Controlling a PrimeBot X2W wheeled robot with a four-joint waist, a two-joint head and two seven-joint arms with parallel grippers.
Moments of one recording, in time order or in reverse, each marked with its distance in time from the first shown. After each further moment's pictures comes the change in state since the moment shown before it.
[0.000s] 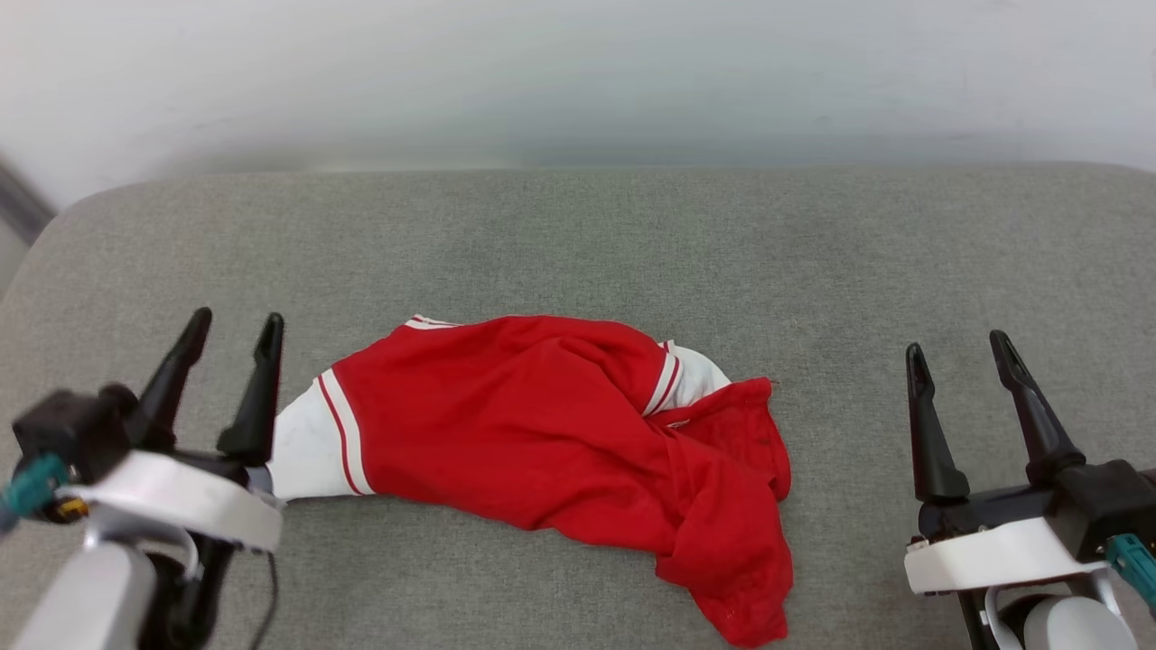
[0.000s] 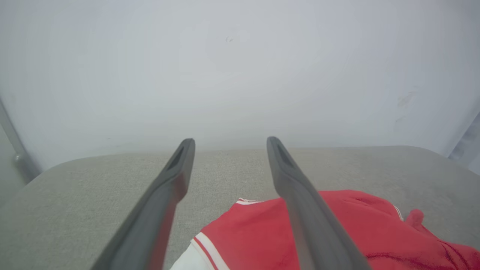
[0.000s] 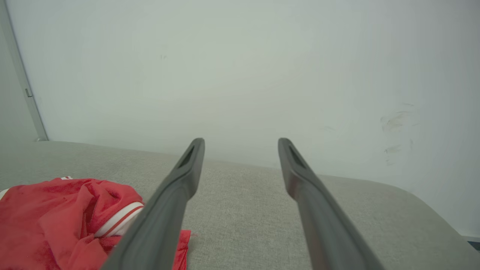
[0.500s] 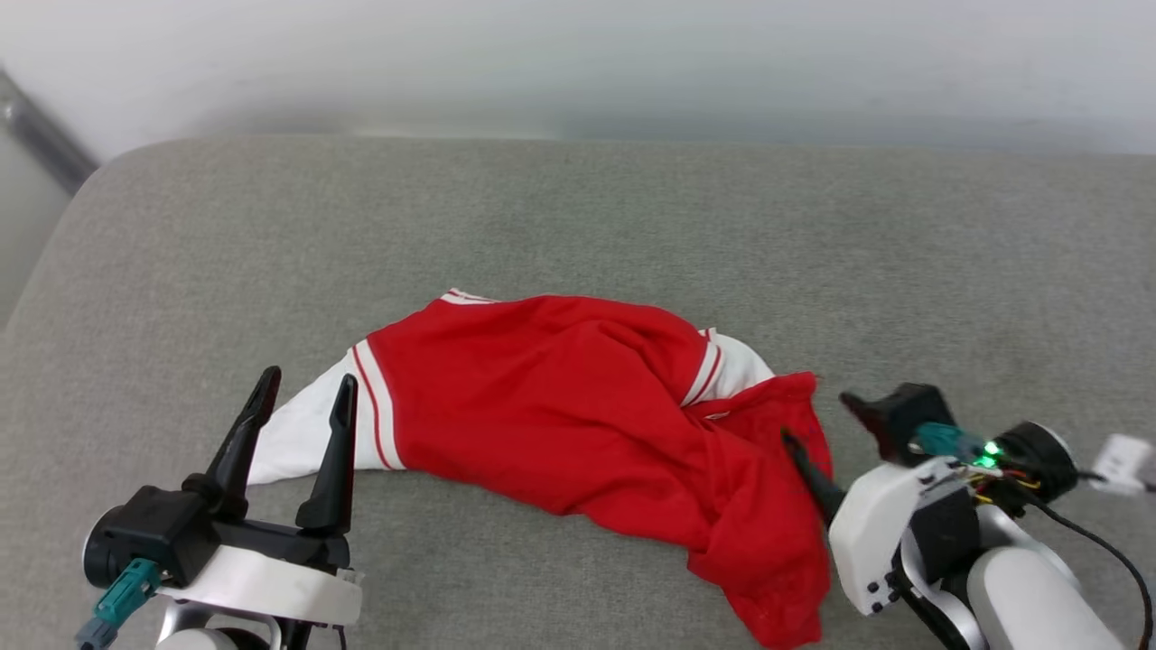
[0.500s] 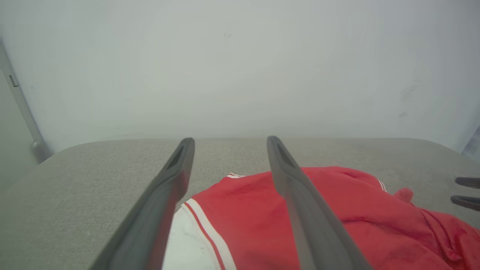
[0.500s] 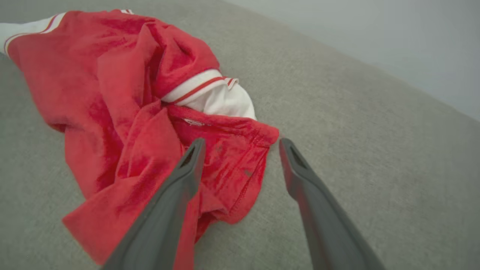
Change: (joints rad) left arm 0.221 -0.278 0.174 -0.216 0.333 -0.052 -0.002; right arm -0.123 -0.182 0.301 0.068 0.113 0.000 0.551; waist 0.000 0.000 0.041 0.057
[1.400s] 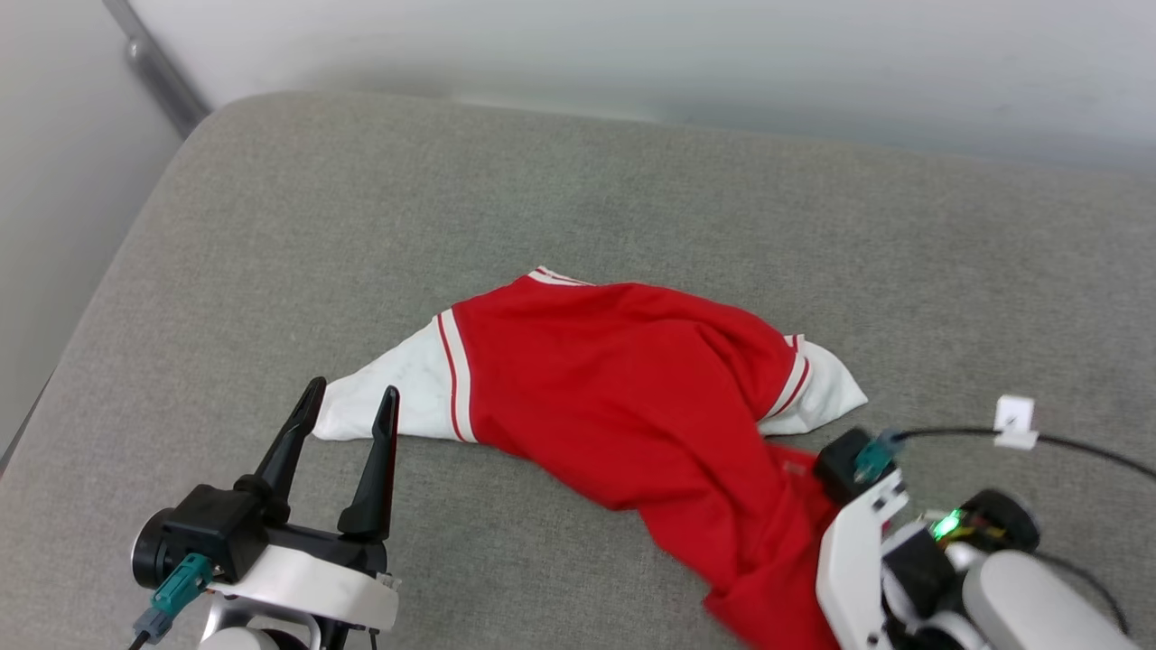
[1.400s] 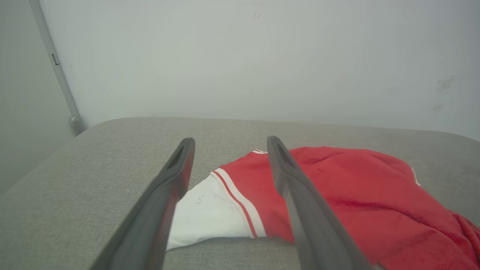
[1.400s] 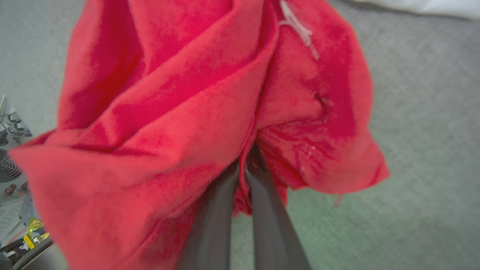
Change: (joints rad) left arm -0.024 -0.078 -0.012 0.074 0.066 -0.040 0.000; right arm -0.125 -0.198 0.311 0.120 0.407 -0.003 0.467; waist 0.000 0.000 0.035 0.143
